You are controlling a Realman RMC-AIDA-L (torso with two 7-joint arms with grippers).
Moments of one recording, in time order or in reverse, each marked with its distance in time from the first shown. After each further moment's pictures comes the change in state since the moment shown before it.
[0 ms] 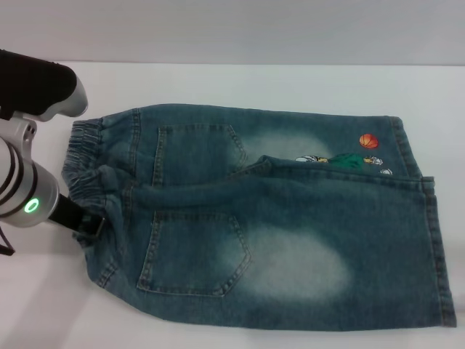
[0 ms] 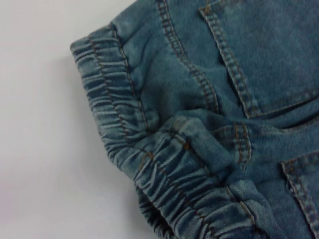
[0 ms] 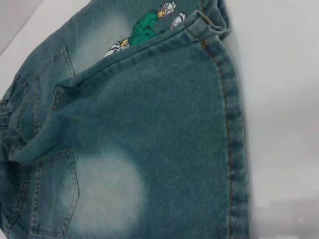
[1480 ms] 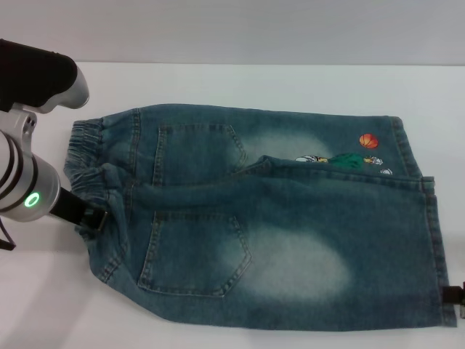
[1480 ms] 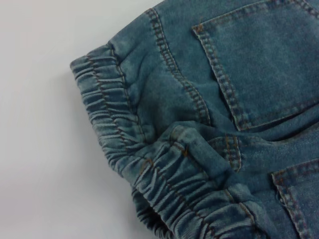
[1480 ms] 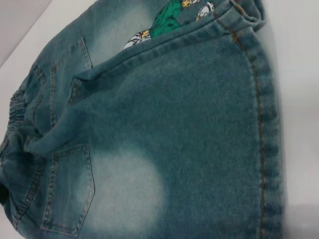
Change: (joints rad) left arm -0.003 0.000 0.001 -0.052 0.002 -0.023 -0.012; right arm 0.045 0.000 -0.016 0.092 0.005 0.039 -0.037
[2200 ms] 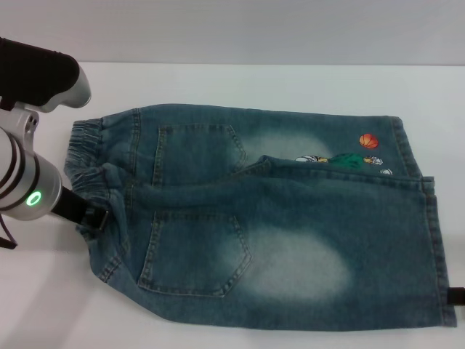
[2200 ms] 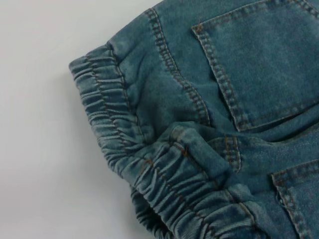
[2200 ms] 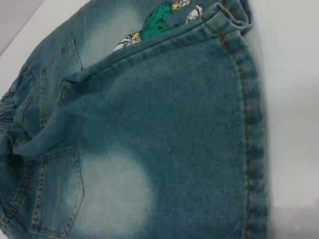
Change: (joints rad) left arm -0.009 0.000 0.000 0.009 0.000 0.000 -0.001; right arm 0.000 -0.003 0.004 -0.001 -0.018 0.014 0.000
